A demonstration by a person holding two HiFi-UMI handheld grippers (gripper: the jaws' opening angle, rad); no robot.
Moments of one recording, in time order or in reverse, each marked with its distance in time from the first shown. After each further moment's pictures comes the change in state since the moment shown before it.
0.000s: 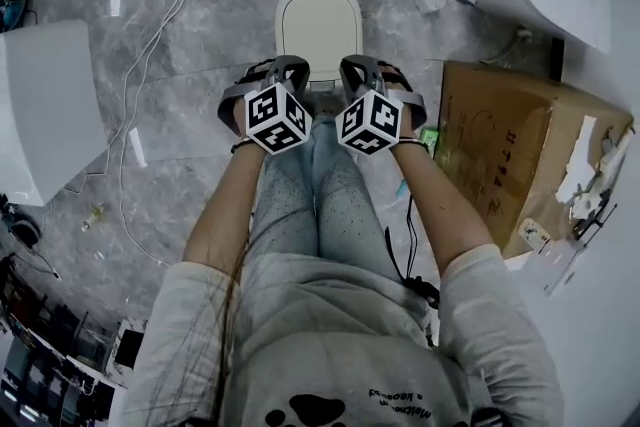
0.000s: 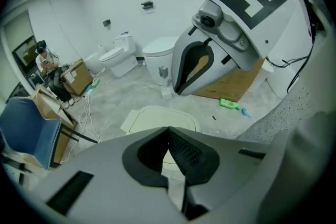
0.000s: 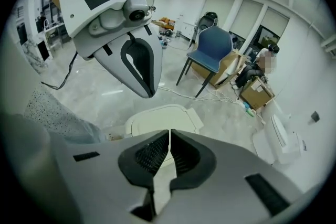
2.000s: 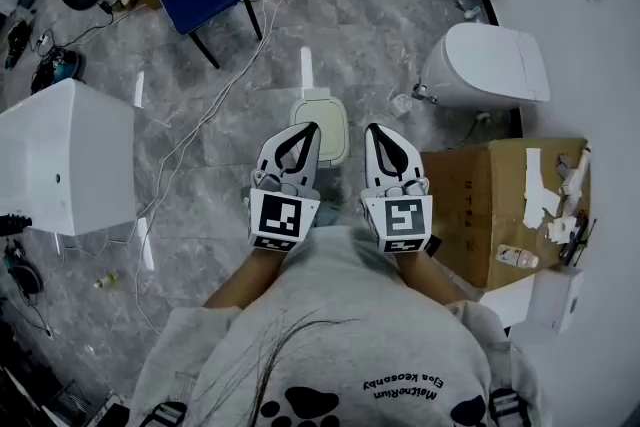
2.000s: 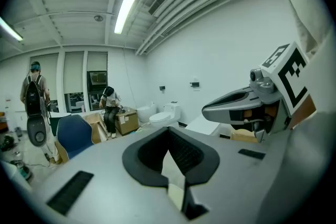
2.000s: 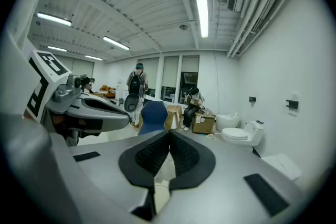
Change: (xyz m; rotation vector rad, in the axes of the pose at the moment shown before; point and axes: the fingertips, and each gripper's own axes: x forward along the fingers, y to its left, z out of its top) left arm -0.400 0.009 0.216 -0.343 -0.656 0.439; right arm -0.418 -0.079 0.163 0.586 -0.623 -0.469
